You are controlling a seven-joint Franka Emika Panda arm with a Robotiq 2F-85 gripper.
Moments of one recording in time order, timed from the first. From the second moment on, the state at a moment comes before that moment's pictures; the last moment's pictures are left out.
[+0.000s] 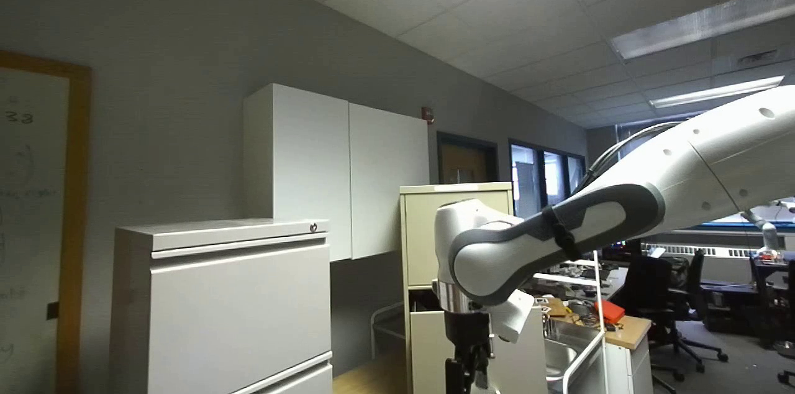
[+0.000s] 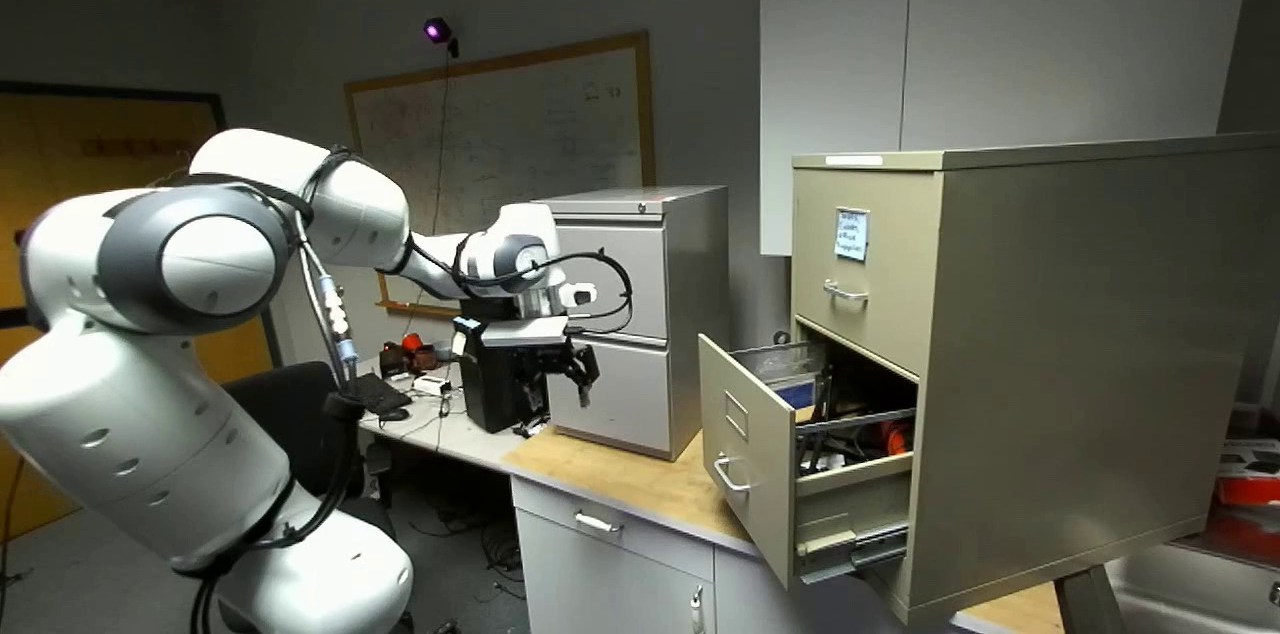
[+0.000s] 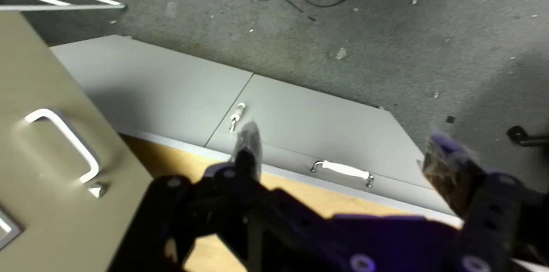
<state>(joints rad) 0.09 -0.41 0.03 -2.39 -0.10 2.00 -0.13</state>
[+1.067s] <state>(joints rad) -0.24 -0.02 0.22 -2.22 -1.39 2.51 0.48</state>
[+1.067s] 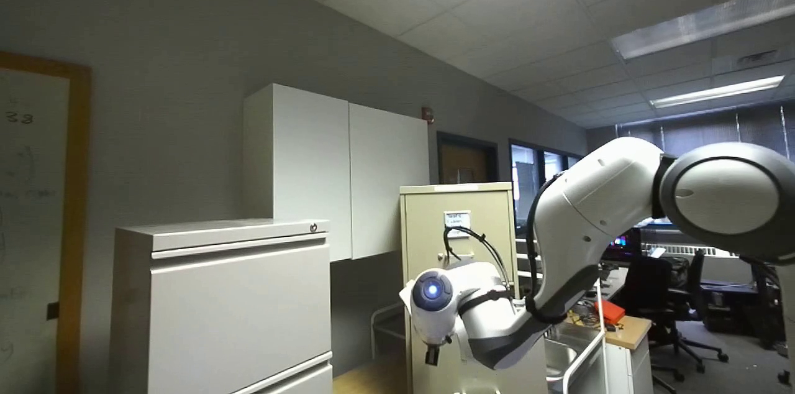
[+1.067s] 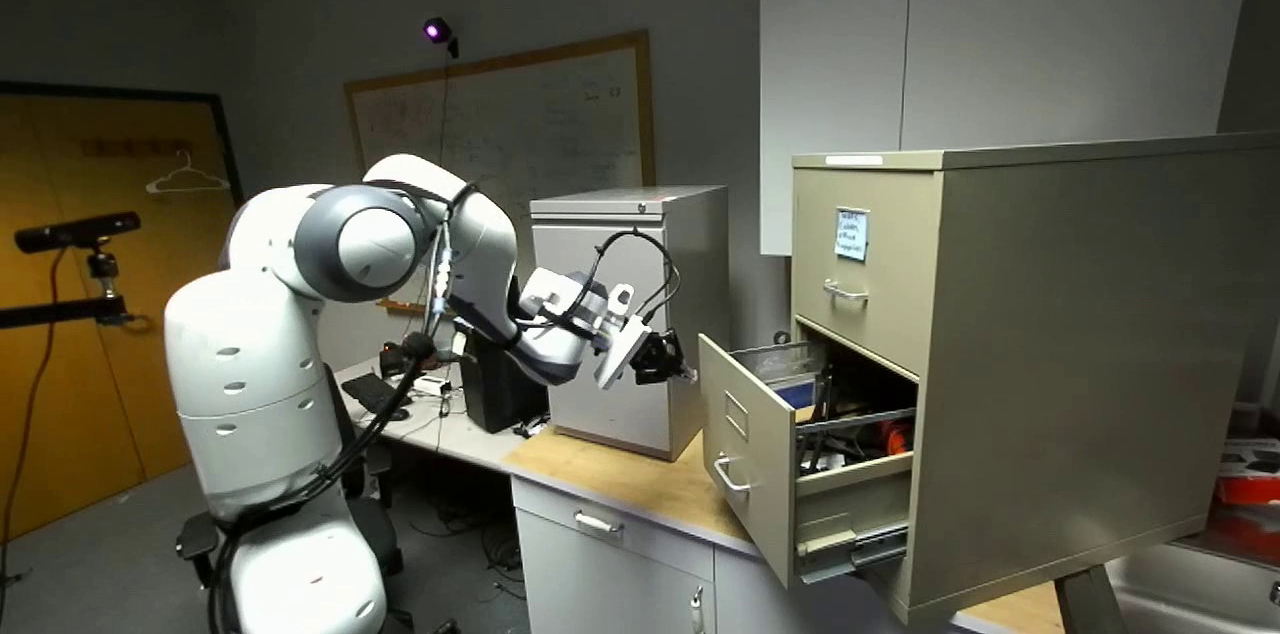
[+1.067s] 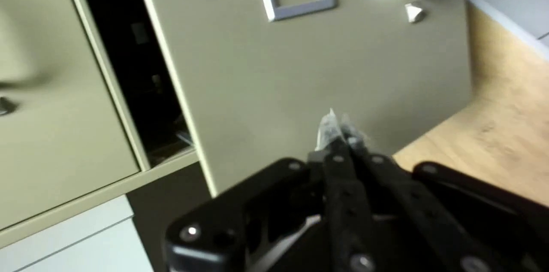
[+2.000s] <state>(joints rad) -0.21 0.43 0.05 -1.79 -1.97 2.57 0.89</state>
